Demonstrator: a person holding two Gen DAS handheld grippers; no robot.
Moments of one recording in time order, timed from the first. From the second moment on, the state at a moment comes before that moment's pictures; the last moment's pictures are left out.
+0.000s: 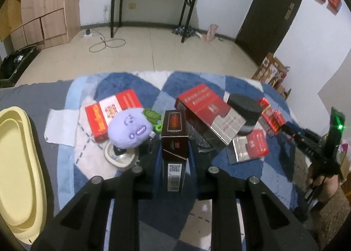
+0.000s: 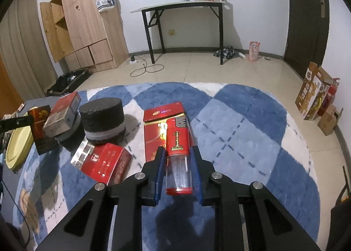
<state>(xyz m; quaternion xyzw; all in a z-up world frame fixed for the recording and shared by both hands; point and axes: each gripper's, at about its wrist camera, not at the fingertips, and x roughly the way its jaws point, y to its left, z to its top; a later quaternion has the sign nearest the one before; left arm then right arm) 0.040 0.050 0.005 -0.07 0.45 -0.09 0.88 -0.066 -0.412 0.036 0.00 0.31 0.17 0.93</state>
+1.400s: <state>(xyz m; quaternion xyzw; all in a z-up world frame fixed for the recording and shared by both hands) -0.097 0.359 0.090 -0.11 0.41 0.09 0.90 -0.174 -0.140 0.145 -0.02 0.27 0.45 0.85</state>
